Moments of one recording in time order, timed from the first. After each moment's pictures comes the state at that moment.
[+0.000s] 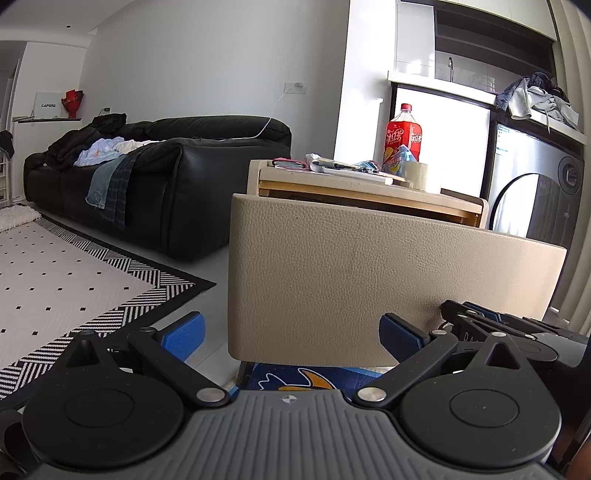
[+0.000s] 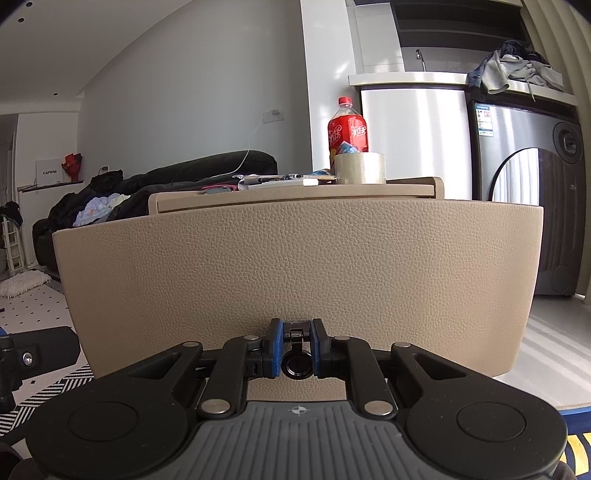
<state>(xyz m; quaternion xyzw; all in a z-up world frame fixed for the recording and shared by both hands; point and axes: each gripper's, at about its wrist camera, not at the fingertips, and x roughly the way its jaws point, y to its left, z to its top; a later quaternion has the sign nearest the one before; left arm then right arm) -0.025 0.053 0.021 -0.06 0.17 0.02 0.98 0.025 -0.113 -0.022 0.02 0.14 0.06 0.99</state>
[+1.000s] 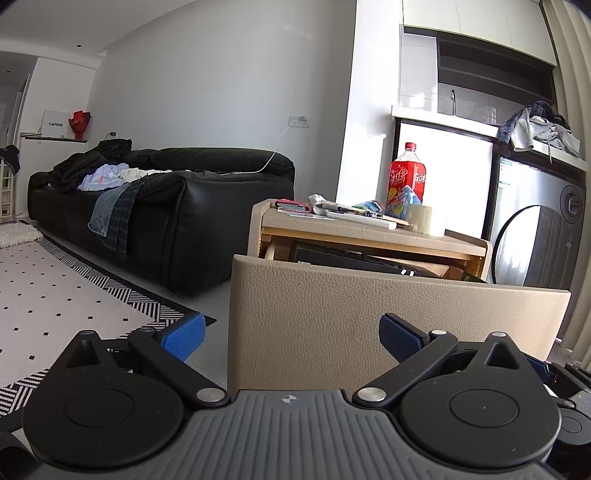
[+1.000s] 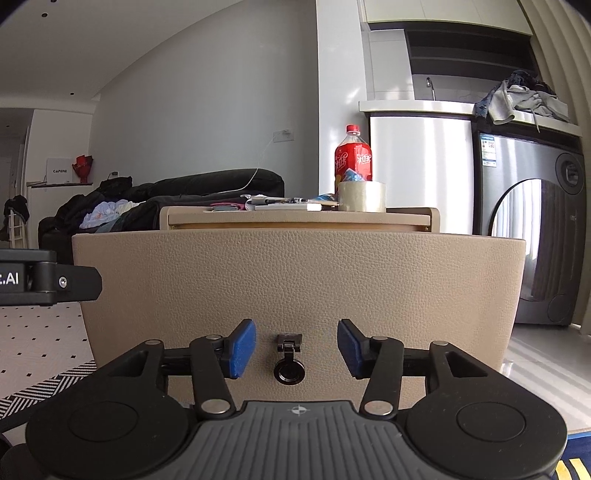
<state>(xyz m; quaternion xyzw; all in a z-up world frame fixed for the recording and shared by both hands) -0.011 0.058 0.042 -0.07 0.12 0.02 0.99 -0.001 -0.121 -0.016 -0.01 0.10 0.07 0.99</state>
